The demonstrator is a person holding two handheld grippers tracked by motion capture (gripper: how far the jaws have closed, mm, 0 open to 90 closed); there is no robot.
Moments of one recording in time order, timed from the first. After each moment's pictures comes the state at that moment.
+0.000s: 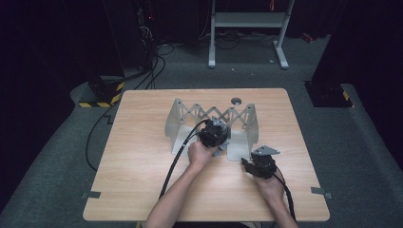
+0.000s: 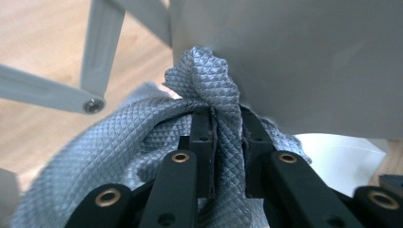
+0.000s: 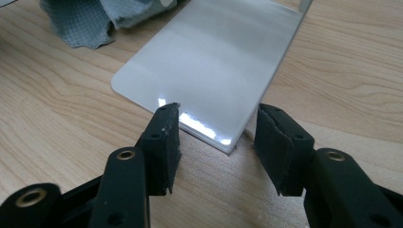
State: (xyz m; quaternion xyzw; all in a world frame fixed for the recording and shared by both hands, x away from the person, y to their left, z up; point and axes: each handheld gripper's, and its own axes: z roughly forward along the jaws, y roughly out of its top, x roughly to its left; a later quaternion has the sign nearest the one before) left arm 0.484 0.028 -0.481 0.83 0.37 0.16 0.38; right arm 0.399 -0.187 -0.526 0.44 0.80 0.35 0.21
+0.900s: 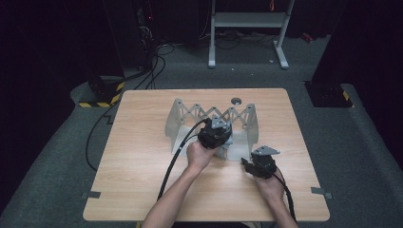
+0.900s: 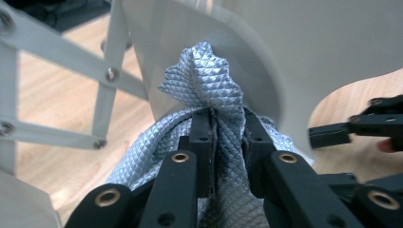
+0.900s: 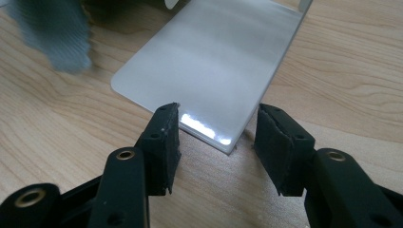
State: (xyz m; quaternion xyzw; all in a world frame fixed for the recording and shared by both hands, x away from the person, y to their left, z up) left arm 0.460 0.029 -0.452 0.83 0.34 0.17 0.42; right arm 0.399 -0.187 -0.526 0.44 0.80 0.35 0.21
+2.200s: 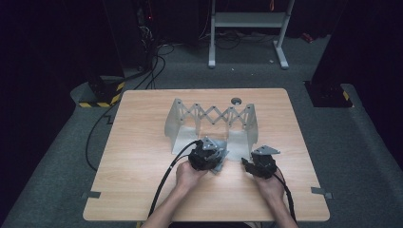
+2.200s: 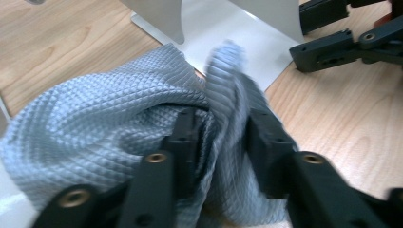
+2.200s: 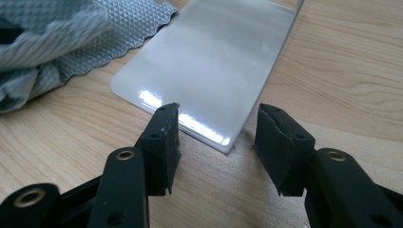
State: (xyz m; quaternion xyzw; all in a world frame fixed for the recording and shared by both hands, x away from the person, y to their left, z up) left arm 0.410 0.060 -0.496 0.85 0.33 0.12 0.39; right arm 0.400 -0.188 -0.526 0.45 0.80 0.35 0.21
